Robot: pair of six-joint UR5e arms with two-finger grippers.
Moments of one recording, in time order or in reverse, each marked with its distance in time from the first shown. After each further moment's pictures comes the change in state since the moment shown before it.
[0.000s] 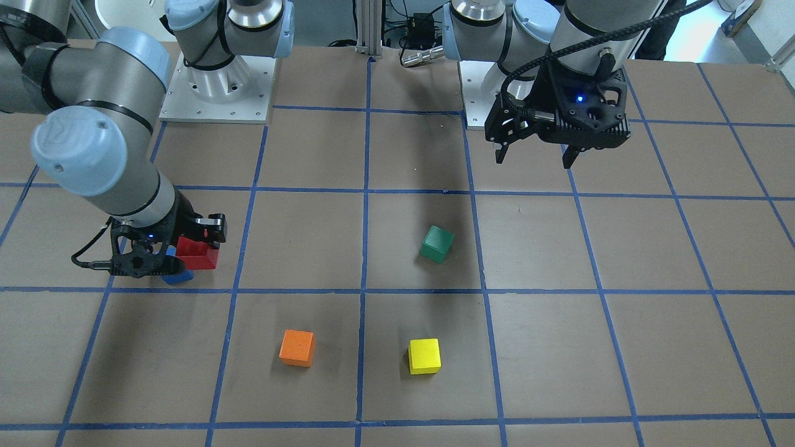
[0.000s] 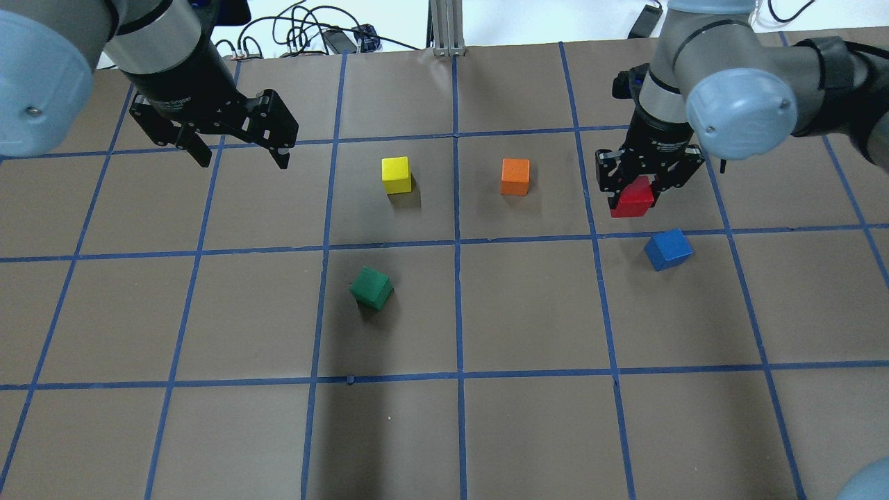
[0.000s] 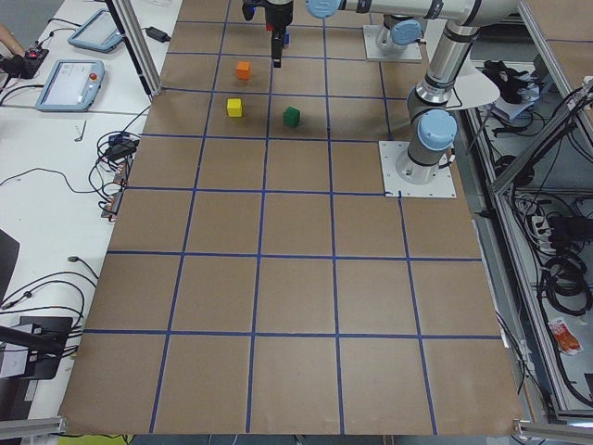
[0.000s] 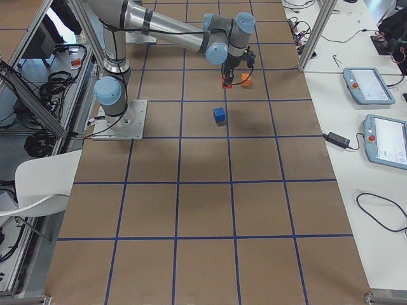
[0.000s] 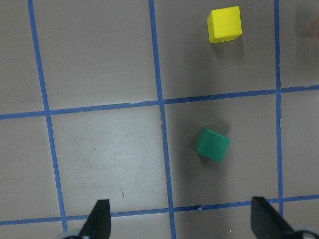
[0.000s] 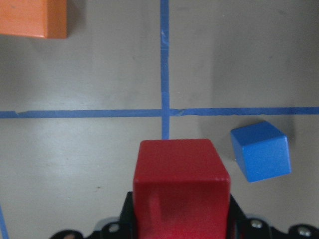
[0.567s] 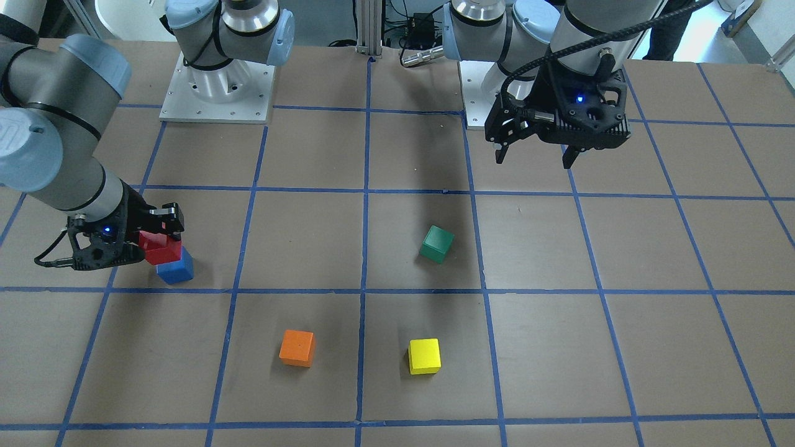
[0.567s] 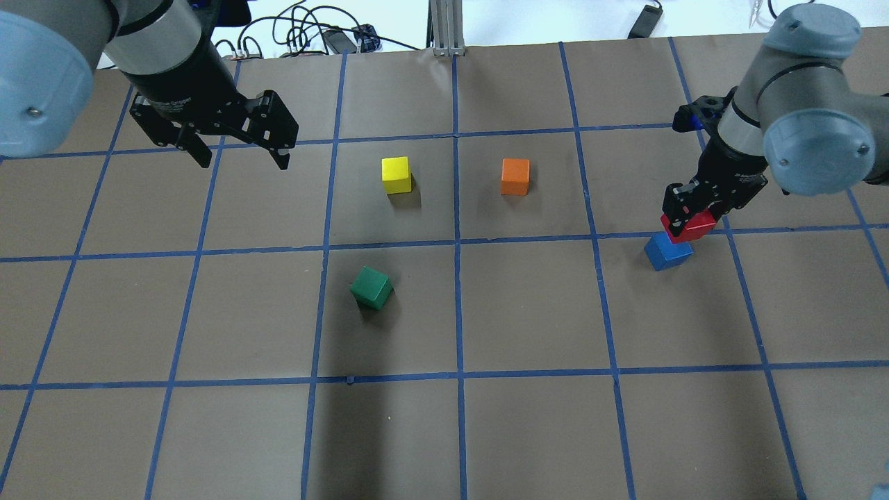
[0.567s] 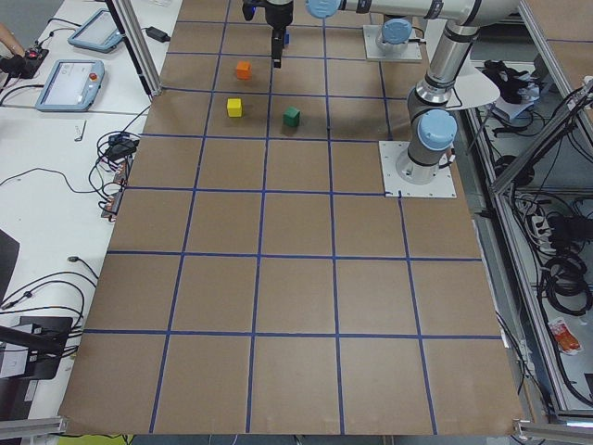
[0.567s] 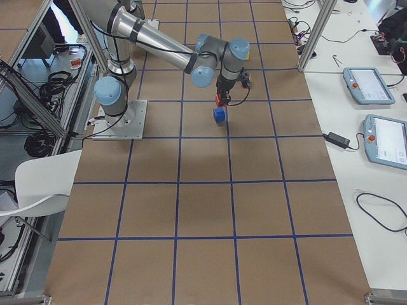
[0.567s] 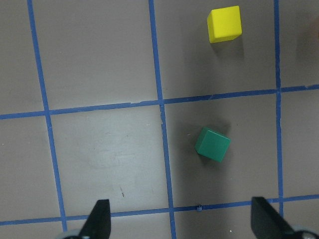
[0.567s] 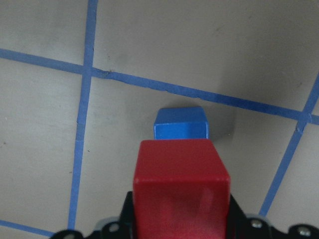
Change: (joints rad) left arm 0.000 0.000 -0.001 0.000 0.000 0.001; right arm -0.169 -0.034 0.131 -0.087 -0.002 -0.347
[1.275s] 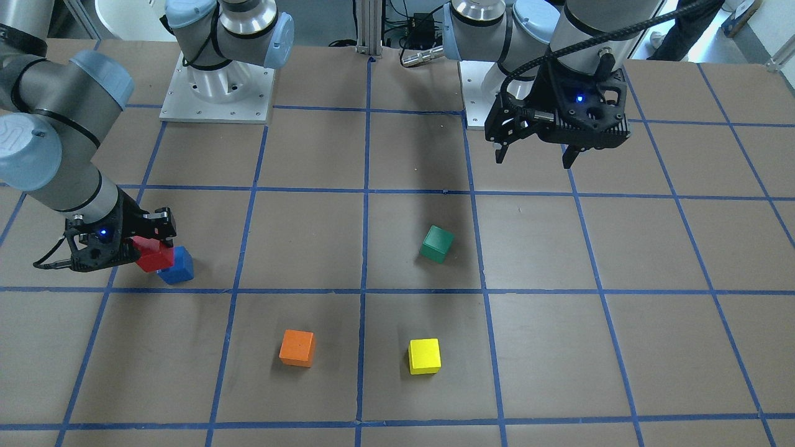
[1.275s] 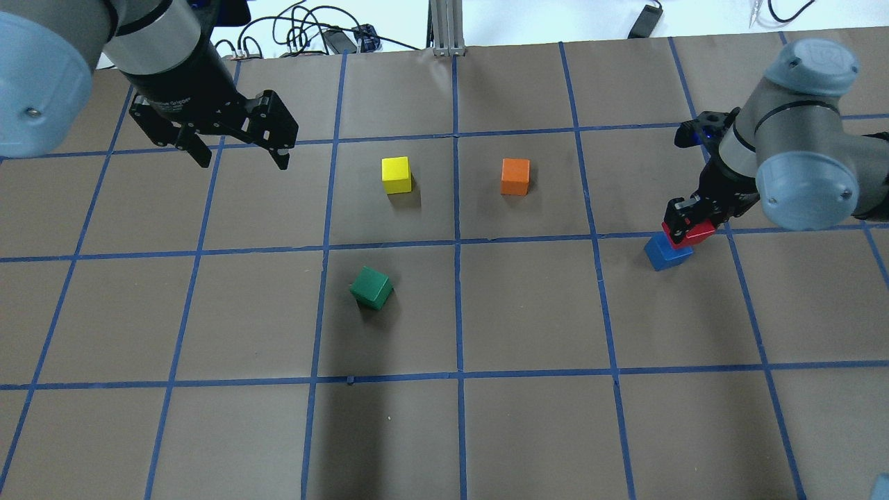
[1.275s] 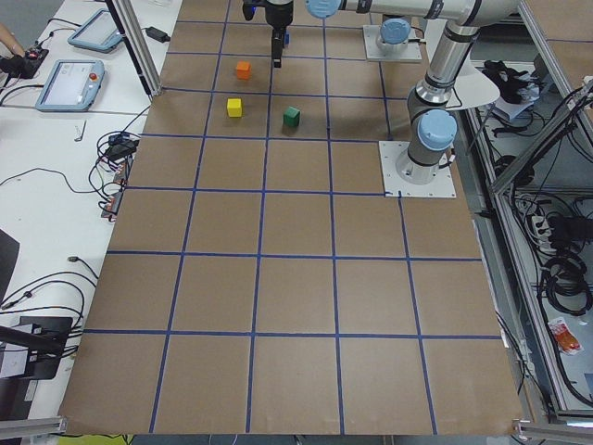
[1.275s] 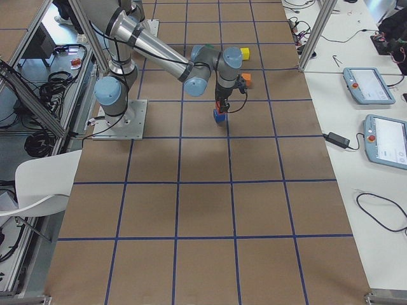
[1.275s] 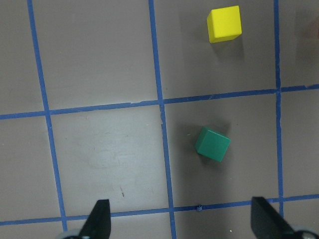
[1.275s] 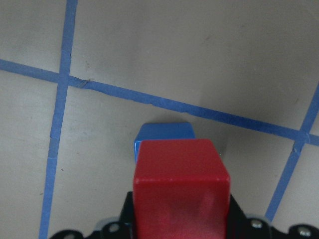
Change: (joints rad) left arm 0.000 0.001 0.000 0.000 0.000 0.002; right arm -0.014 0.004 0.097 -0.180 0.004 -0.033
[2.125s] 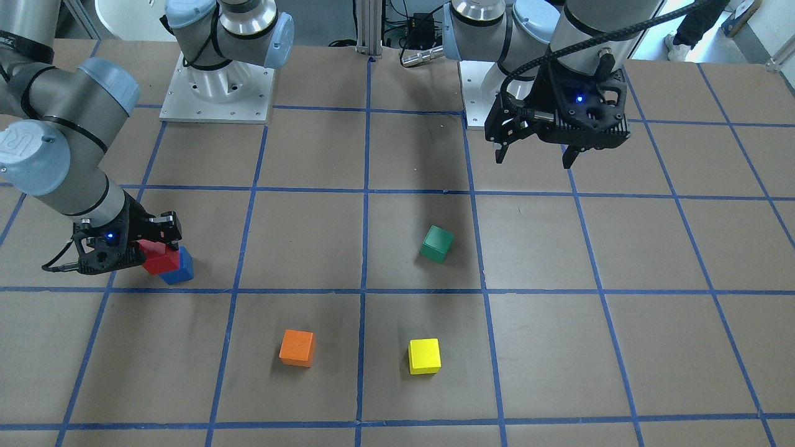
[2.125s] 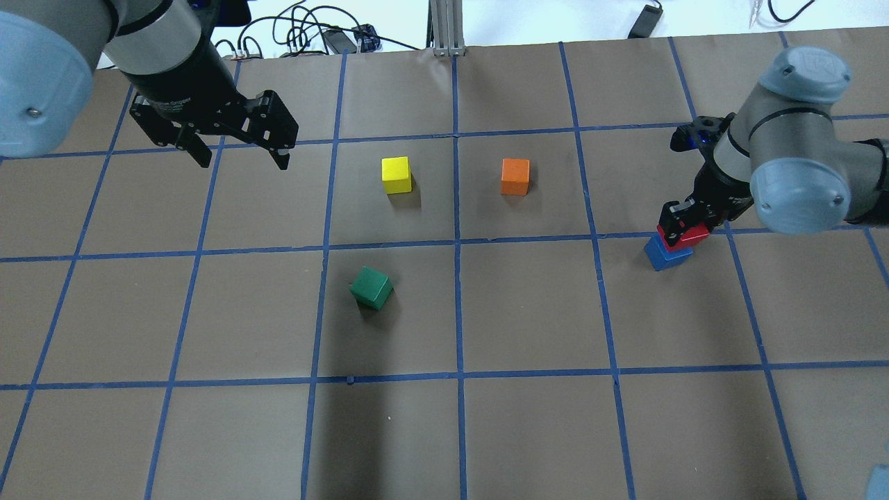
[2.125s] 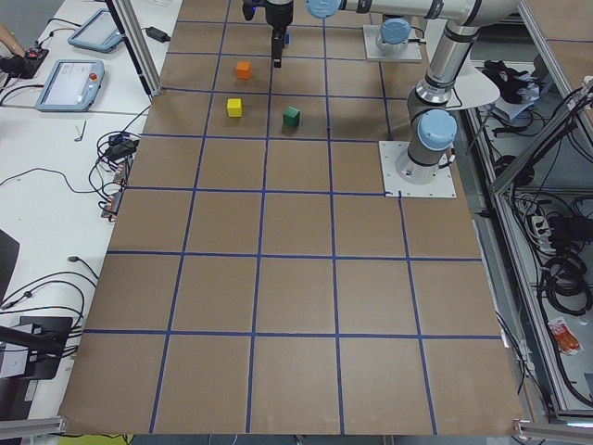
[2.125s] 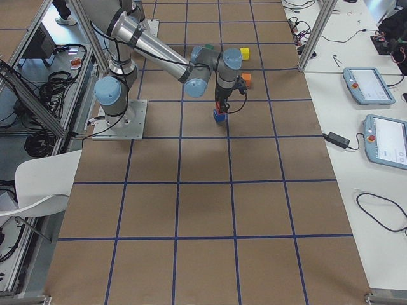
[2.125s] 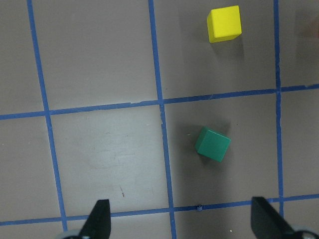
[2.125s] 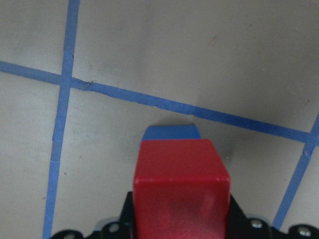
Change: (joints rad) left arm 0.000 0.000 0.000 0.000 0.000 0.000; right arm 0.002 0.014 0.004 -0.007 0.010 0.007
